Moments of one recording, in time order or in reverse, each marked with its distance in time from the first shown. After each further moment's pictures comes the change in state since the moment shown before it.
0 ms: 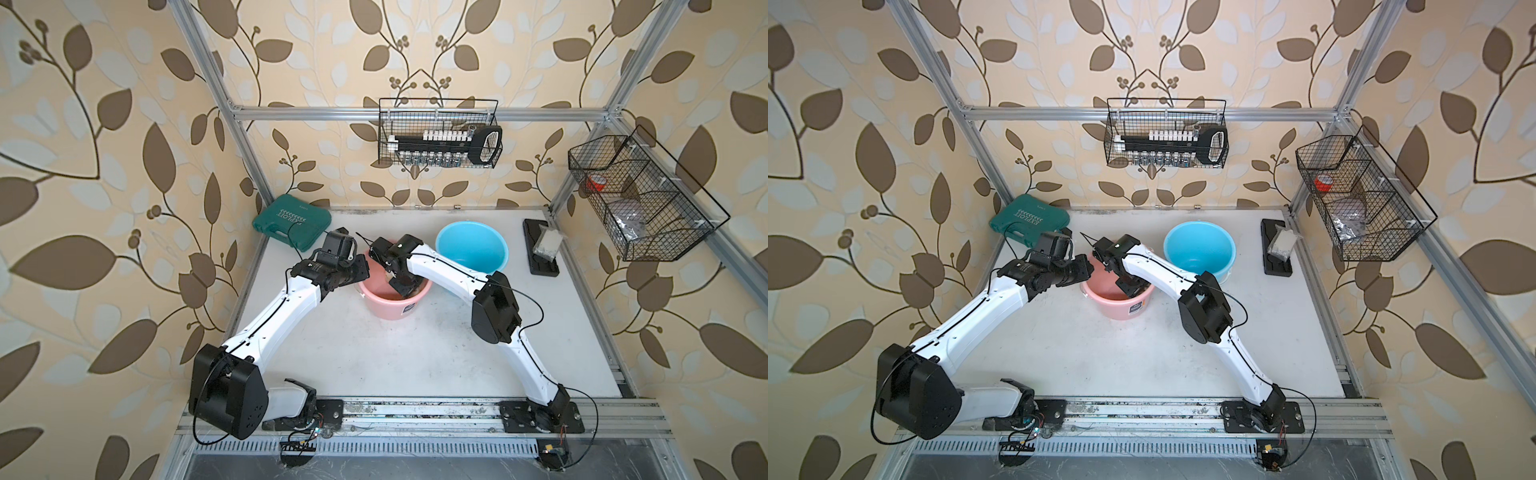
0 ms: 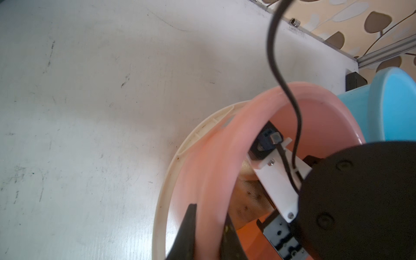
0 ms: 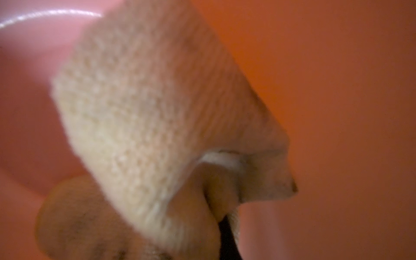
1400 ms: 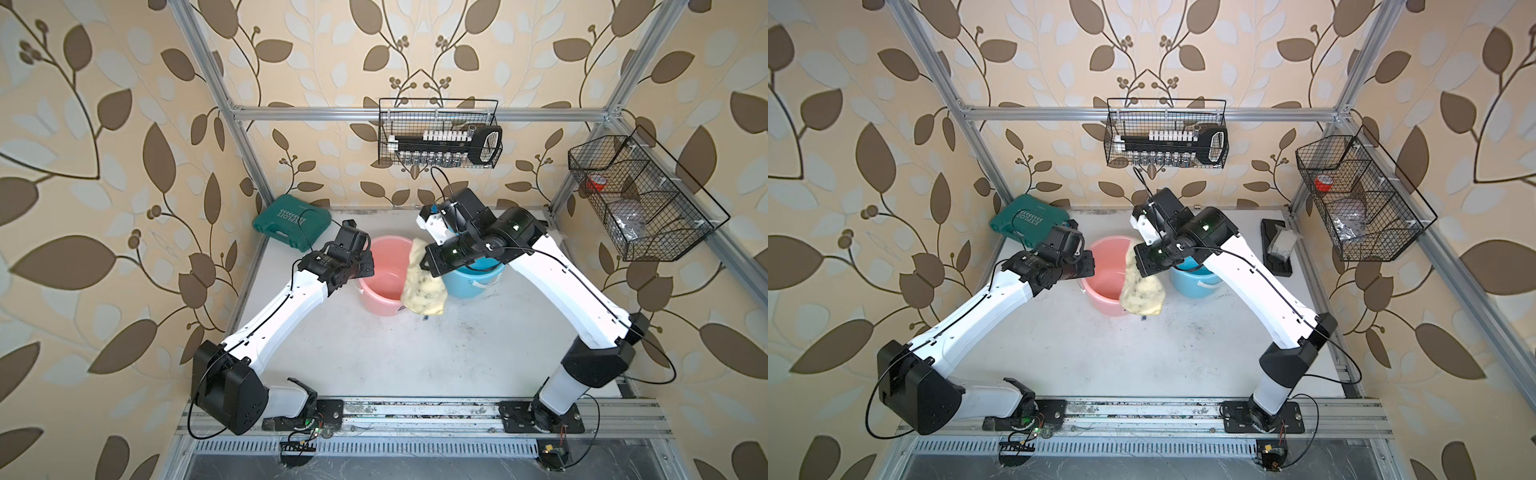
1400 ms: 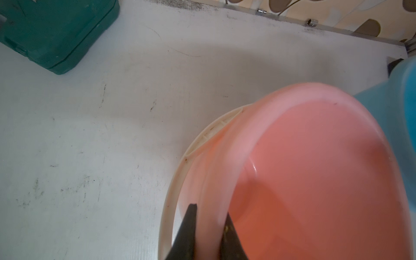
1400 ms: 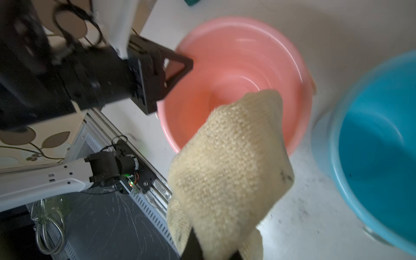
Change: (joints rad) left arm -0.111 0.031 0.139 -0.146 -0.224 0.076; right arm -0.062 -0.633 -0.083 0.057 -0.508 0.235
